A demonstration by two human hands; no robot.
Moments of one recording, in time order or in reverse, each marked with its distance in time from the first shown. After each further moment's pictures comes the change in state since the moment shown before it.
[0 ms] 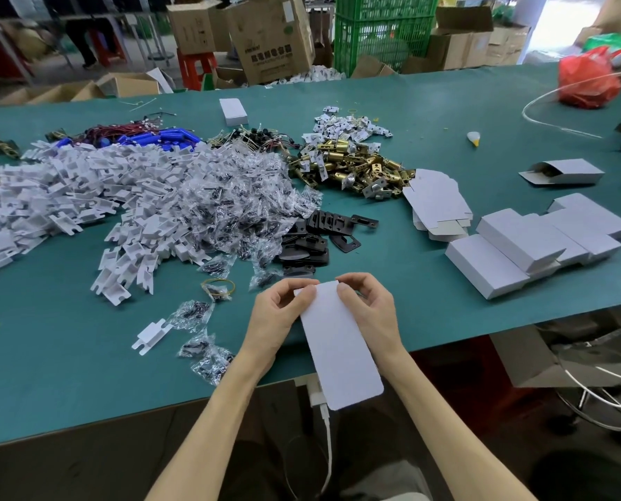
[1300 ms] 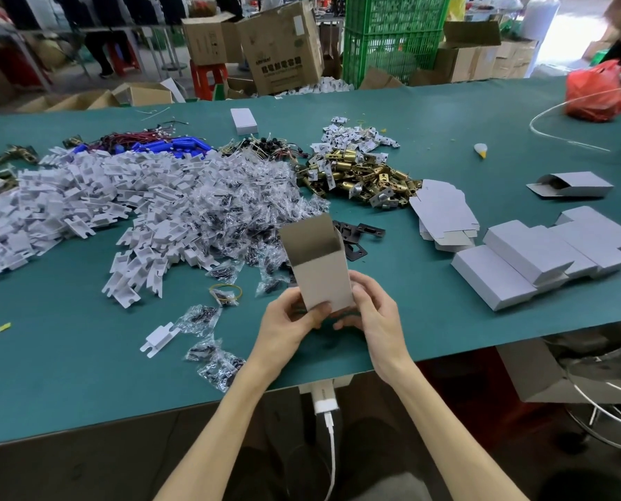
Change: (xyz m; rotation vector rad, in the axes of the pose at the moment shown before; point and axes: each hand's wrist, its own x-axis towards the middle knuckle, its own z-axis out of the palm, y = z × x) left_hand -0.002 -0.003 0.005 0.061 -0.024 0.094; right_hand 0.001 -0.004 0.005 0.113 -0.029 0.034
